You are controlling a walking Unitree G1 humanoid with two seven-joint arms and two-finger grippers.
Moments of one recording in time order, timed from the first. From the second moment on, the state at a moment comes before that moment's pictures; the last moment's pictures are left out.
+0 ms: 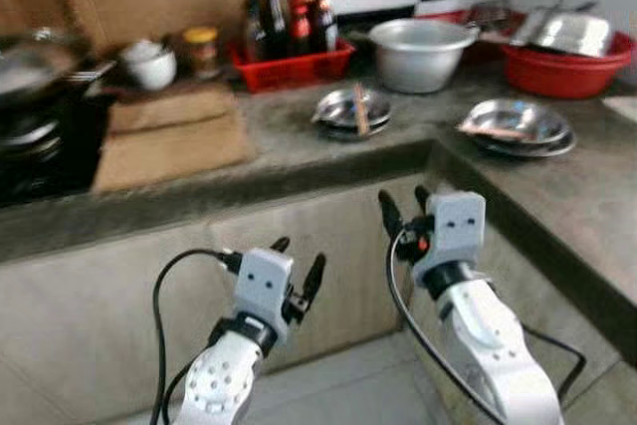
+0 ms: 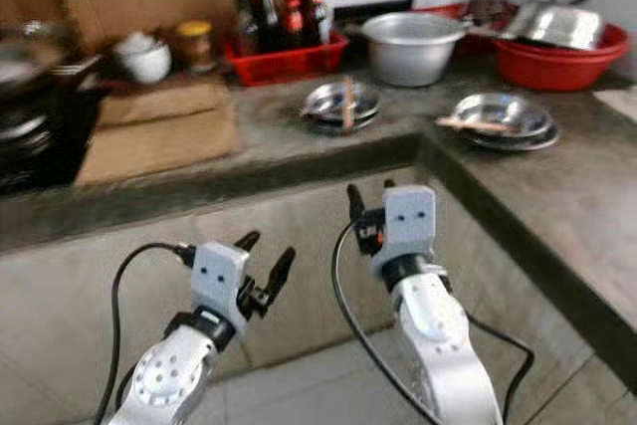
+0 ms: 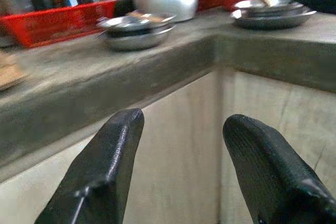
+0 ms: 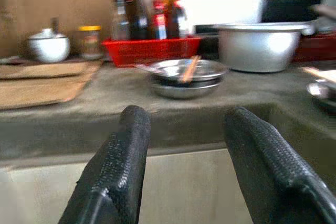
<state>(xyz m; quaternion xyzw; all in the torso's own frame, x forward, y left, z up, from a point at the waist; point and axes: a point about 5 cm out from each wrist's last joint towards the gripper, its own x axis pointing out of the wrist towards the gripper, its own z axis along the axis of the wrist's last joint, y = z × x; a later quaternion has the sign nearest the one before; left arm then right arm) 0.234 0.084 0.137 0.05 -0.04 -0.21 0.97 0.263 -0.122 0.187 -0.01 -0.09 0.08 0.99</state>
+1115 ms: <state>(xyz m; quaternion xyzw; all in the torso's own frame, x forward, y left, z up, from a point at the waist) 0.232 0.077 0.133 0.03 -0.04 -0.22 0.97 0.275 -0.113 0.207 -0.02 -0.12 0.13 0.98</state>
